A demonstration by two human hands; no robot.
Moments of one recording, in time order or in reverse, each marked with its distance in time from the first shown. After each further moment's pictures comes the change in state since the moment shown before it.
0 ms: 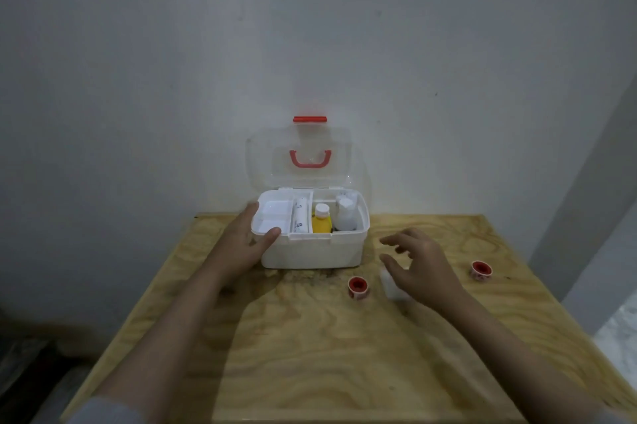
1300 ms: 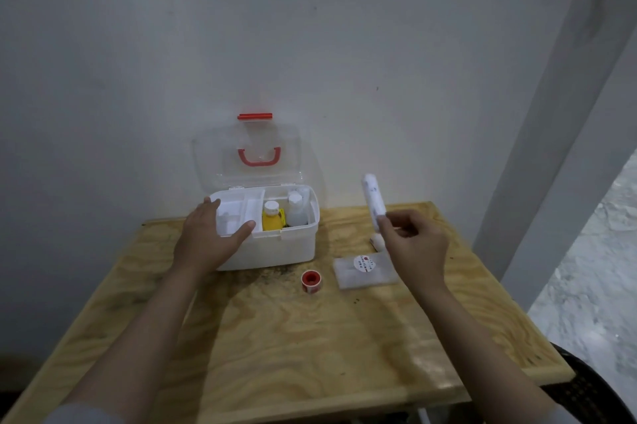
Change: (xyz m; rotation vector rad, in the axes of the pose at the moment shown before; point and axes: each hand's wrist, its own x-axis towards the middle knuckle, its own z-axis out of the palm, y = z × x) left_hand 0.007 0.038 0.026 0.298 0.171 -0.013; right_hand -0.015 0.004 -0.039 0.369 0.596 0.307
